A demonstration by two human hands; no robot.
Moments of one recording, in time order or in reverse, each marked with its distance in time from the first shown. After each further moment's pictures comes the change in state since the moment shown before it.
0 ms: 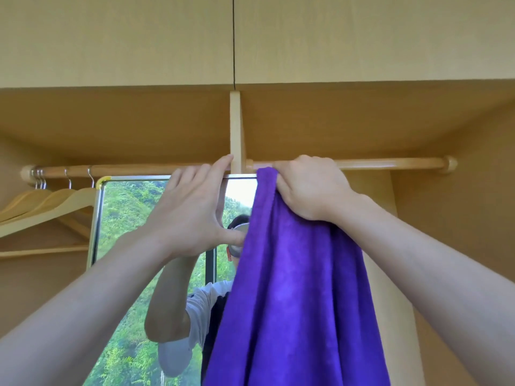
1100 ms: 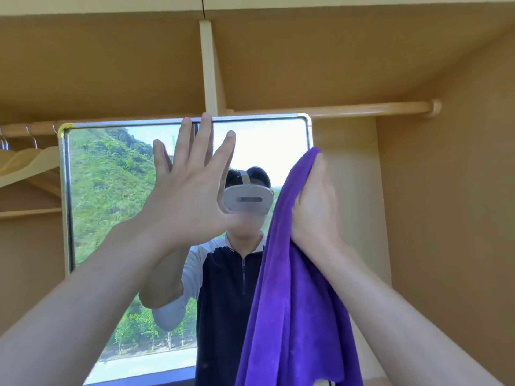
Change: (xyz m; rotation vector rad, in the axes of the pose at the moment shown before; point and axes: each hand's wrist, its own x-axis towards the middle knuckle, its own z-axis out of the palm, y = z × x) left_hand -0.037 0.037 0.032 0.096 -0.053 0.029; right_hand -0.116 -0.056 0.040 0.542 0.234 0.759
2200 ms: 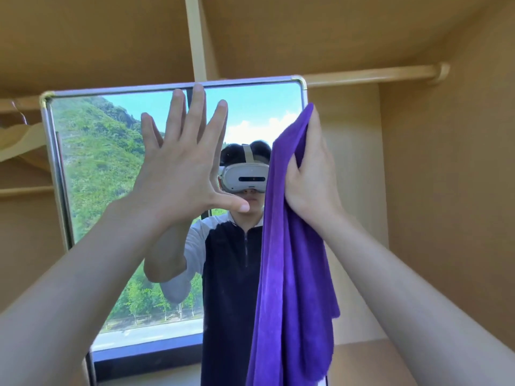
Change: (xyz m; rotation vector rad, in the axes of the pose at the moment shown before) left_hand -0.004 0.001 0.010 0.143 0.045 0.021; right_hand 0.003 0.005 -0.007 0.174 -0.065 -0.087
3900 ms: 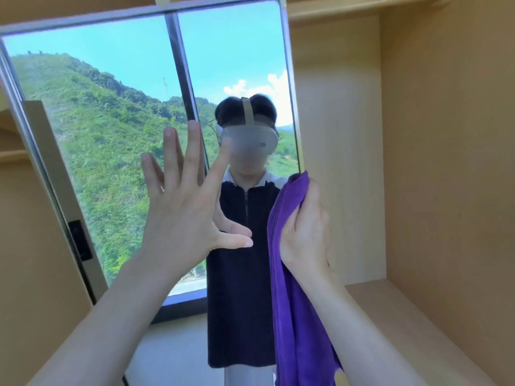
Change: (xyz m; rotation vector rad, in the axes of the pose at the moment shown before) left_hand -0.108 0.055 0.035 -0.009 -0.117 0.013; right_hand -0.159 0.038 0.015 -0.106 0.075 0.328
